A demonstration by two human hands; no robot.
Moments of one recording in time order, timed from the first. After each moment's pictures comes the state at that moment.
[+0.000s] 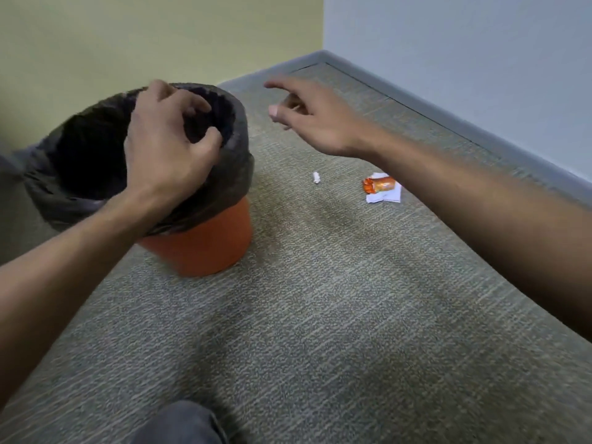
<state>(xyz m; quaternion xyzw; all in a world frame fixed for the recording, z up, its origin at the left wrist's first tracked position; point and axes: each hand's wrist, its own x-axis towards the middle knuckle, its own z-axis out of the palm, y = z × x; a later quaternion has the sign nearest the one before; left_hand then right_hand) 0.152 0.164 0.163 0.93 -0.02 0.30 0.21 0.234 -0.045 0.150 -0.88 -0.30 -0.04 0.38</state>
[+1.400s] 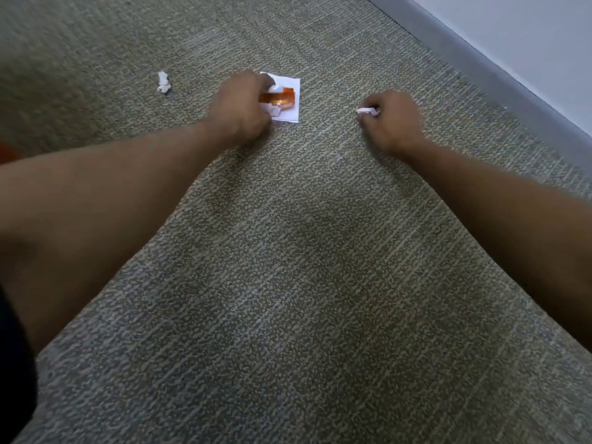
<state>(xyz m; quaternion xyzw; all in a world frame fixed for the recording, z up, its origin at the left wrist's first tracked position) 0.358 -0.096 -0.104 0.96 -0.18 -0.02 0.23 0.297 -0.354 -0.104 -0.98 0.07 -0.05 0.19</state>
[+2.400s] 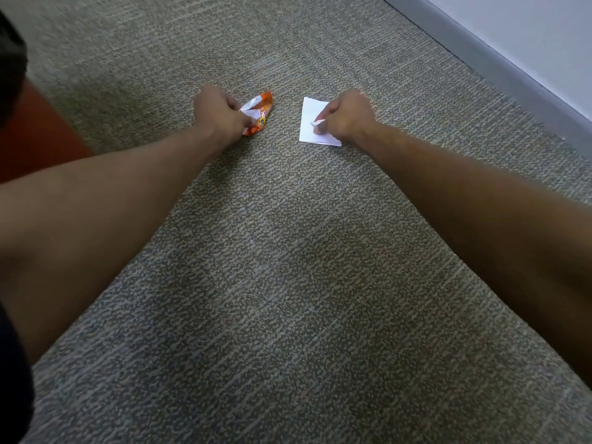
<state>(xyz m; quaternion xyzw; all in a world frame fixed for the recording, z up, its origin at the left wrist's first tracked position) 0.377 0.014 -0.103 0.90 0.10 -0.01 0.43 0.370 -0.204 -0.094 -0.94 0.13 0.07 0.32</state>
